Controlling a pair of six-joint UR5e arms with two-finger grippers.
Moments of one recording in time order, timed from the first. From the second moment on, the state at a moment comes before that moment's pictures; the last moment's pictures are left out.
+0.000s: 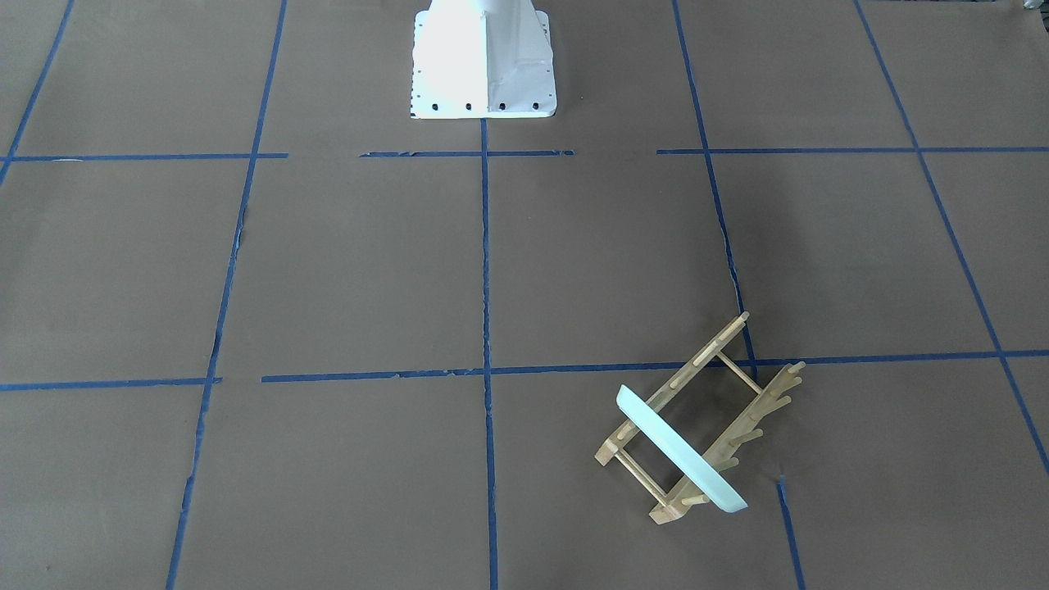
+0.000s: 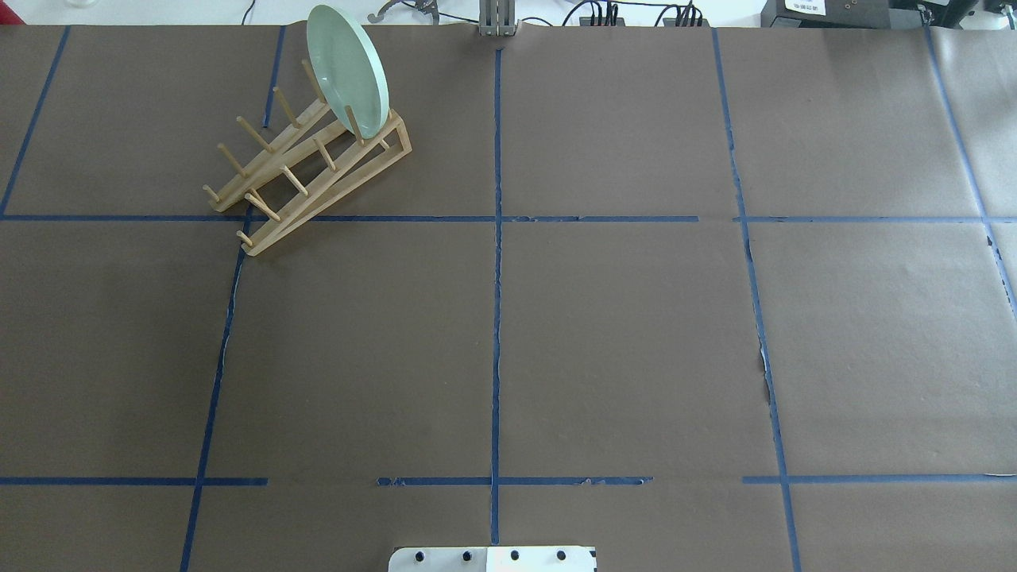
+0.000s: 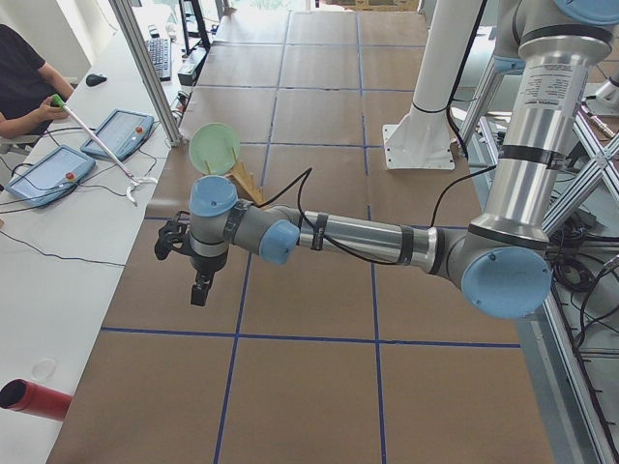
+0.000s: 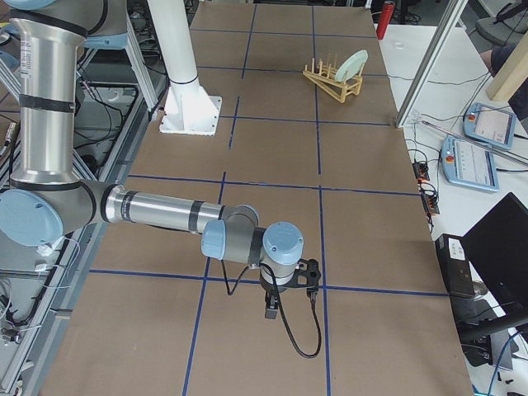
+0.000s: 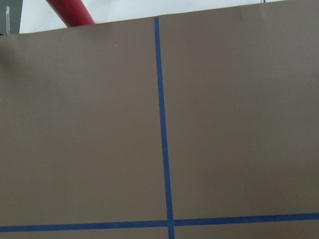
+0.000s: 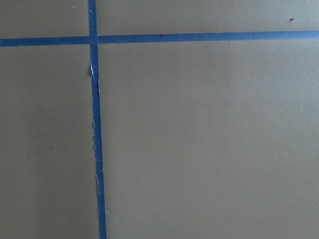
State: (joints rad) left arm -1.51 -1.75 -1.47 -1.84 -2.26 -0.19; right arm 1.62 -1.69 1.59 -1.59 2.30 -0.07
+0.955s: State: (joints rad) left arm -1.58 -1.68 -1.56 -1.50 -2.36 0.02; right arm 1.62 -1.69 1.59 -1.59 2.30 -0.07
